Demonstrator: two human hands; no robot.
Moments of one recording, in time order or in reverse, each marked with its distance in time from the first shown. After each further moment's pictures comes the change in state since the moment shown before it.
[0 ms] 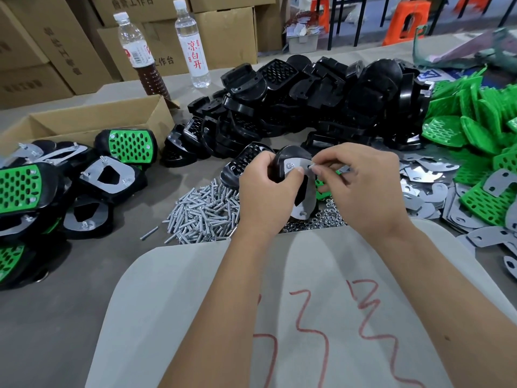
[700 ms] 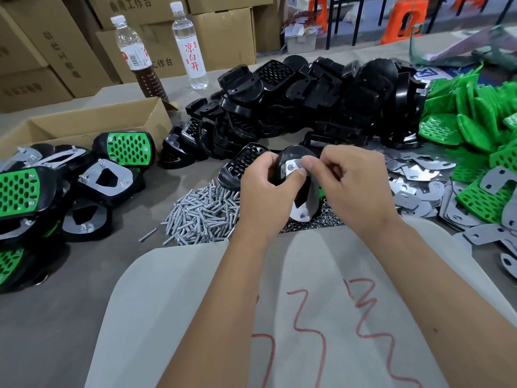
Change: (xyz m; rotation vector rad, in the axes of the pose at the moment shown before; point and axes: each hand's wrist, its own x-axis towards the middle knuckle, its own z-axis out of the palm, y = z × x) left_hand -0.003 0.001 0.001 -0.101 -0.089 -0.019; right_hand 0.005 -0.004 0.005 -0.113 -0.002 0.086
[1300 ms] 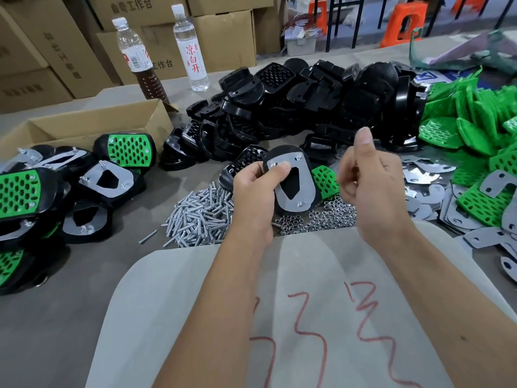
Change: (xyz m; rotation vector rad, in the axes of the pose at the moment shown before) left_hand 0.006 -0.004 0.000 -0.419 0.095 -0.307; right_hand -0.007 -0.006 -0.008 0.717 0.078 0.382
